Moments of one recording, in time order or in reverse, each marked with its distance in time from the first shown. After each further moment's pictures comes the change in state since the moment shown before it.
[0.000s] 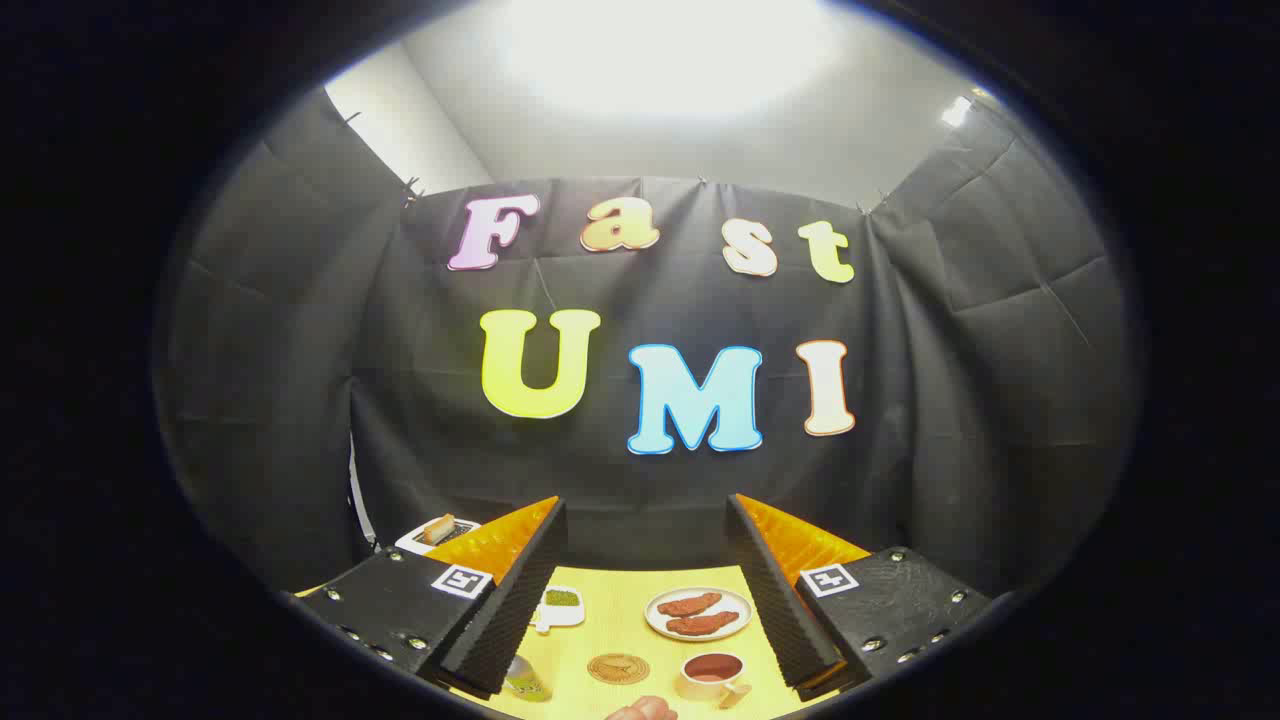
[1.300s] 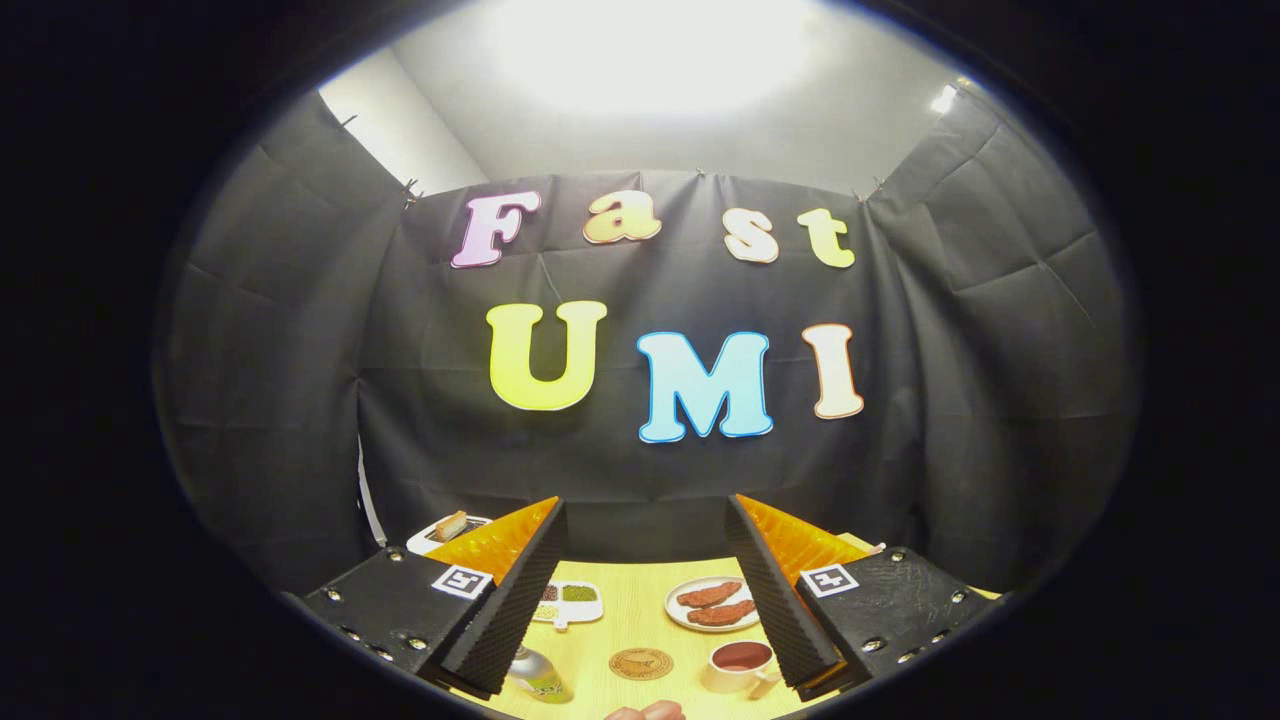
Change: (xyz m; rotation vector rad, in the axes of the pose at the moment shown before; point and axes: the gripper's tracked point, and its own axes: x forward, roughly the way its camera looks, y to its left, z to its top) arm 0.000 0.018 -0.035 0.028 0.031 0.006
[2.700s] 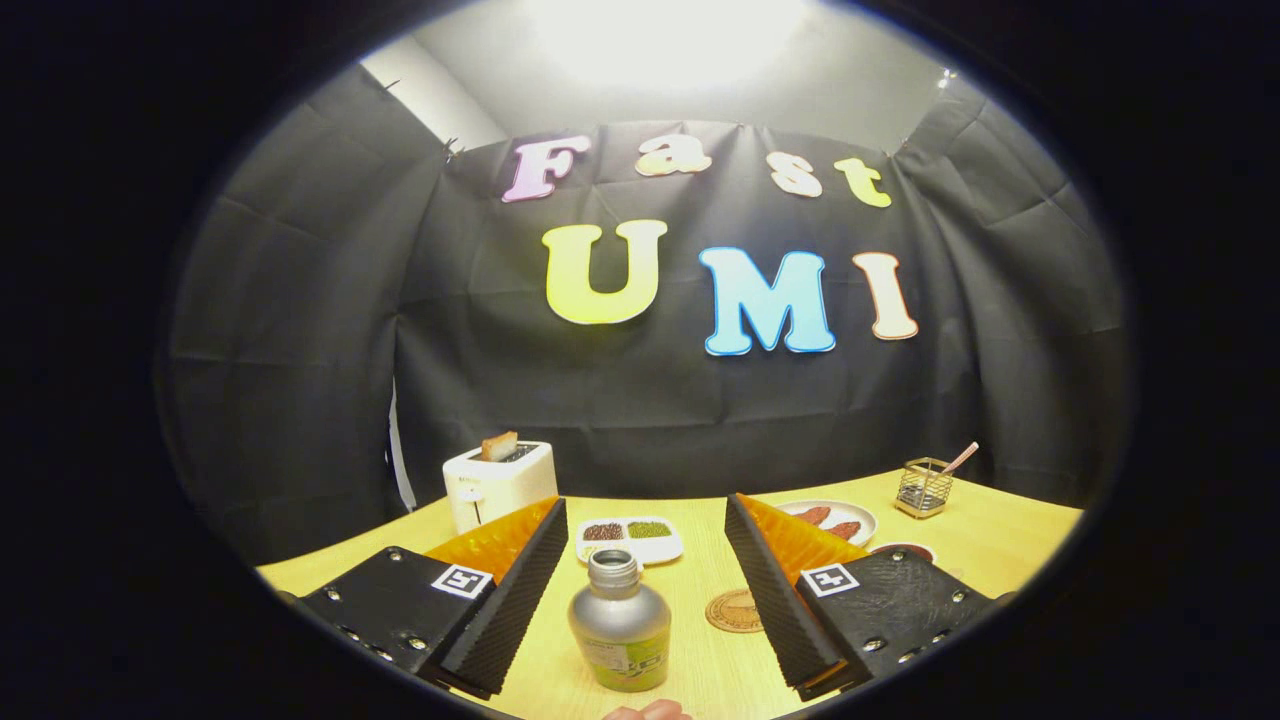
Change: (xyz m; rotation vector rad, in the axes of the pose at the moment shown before) arm 0.015 0.110 -0.190 -0.021 0.085 0.084
